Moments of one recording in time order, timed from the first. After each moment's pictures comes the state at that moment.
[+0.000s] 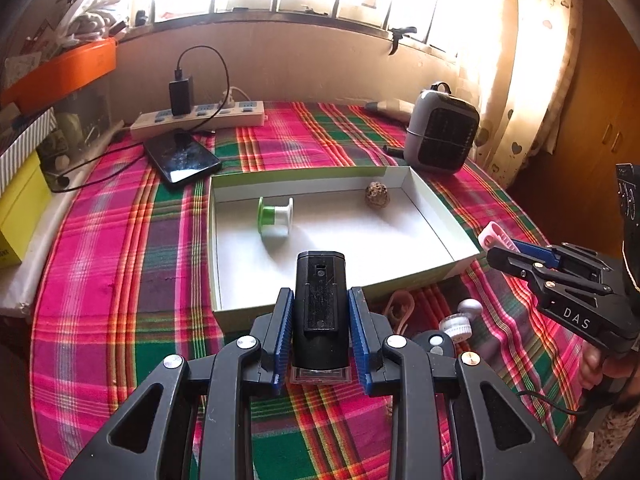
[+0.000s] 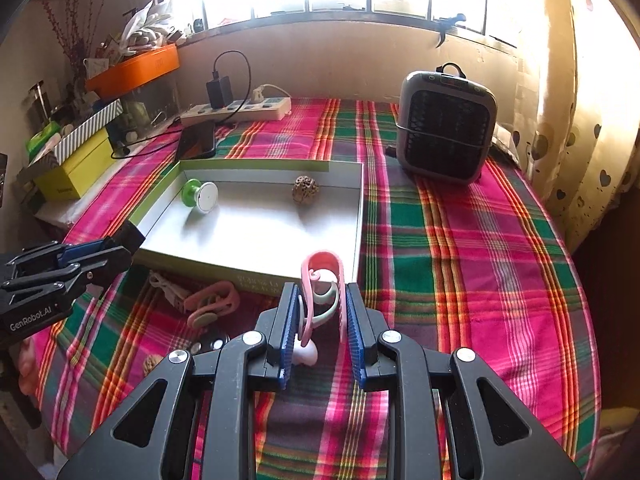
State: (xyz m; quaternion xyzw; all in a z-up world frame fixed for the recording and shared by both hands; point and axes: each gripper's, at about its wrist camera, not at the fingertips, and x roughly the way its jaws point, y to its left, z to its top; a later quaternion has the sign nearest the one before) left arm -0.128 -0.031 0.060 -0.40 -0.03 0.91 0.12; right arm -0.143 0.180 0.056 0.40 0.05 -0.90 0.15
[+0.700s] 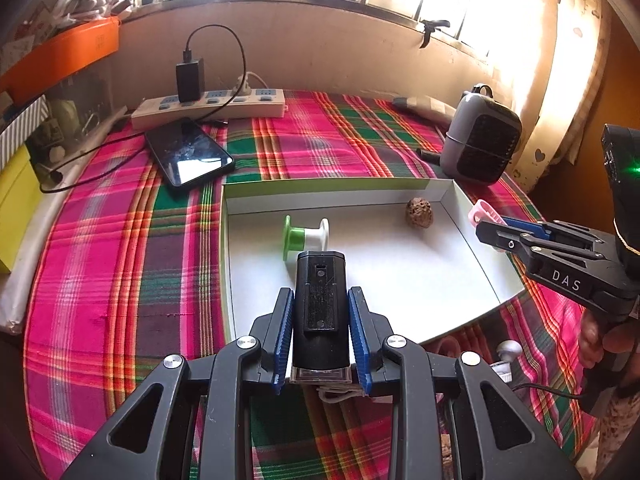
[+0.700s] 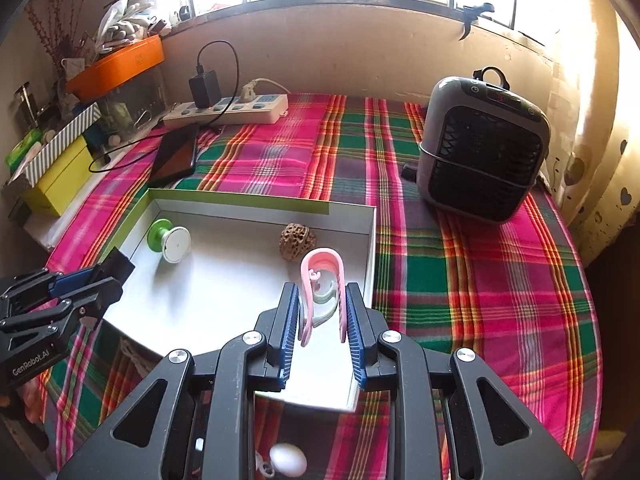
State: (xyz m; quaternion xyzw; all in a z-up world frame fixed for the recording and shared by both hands) left arm -0.182 -0.042 0.043 -0.42 -0.05 0.90 0.10; right arm -0.225 0.160 0.047 0.43 0.06 -0.89 0.16
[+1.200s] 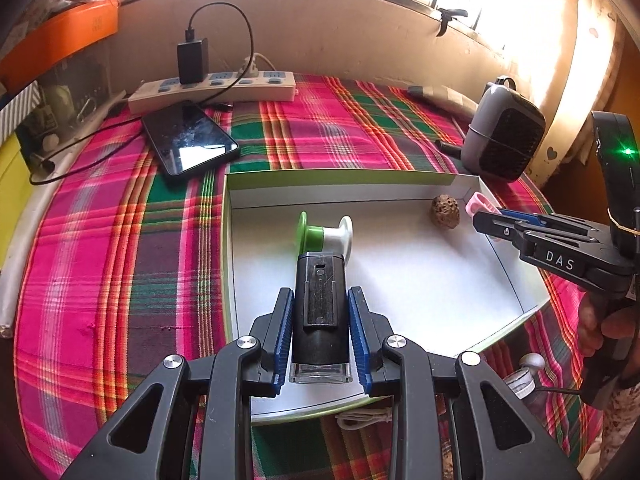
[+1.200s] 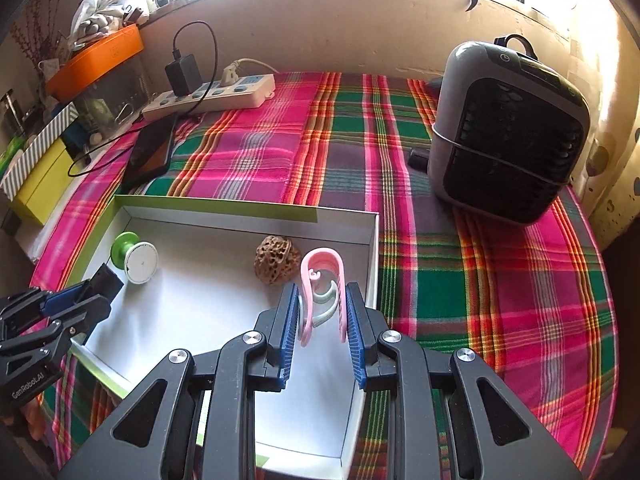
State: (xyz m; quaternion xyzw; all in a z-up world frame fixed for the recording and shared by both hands) left arm -0.205 -0.045 0.027 -0.45 -0.05 0.89 0.09; right arm -0.264 0.157 0.027 0.46 0.05 -0.87 0.16
